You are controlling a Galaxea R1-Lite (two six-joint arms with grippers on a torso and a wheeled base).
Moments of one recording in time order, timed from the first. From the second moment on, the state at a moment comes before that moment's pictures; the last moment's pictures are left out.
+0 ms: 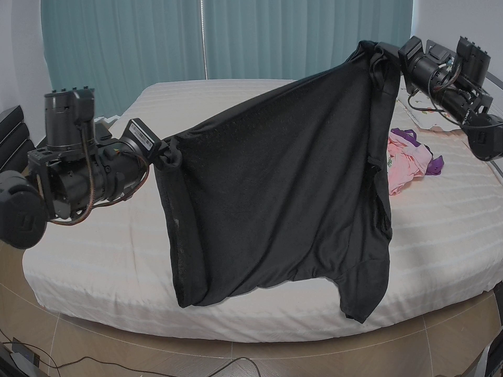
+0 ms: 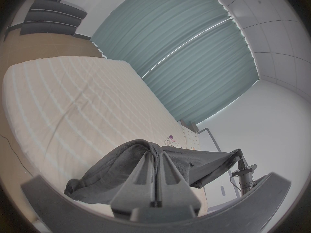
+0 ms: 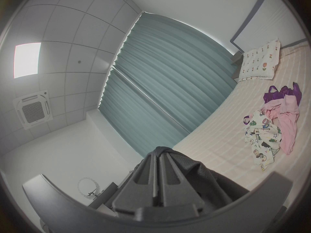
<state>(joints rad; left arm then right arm) -0.43 1.57 -0.99 -0.38 0.14 -0.95 0.20 1.82 -1.47 -0.67 0.20 0.84</state>
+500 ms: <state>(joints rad) -0.37 1.86 -1.15 -0.37 0.06 -0.96 0.17 2.03 -1.38 -0.77 0.19 0.84</state>
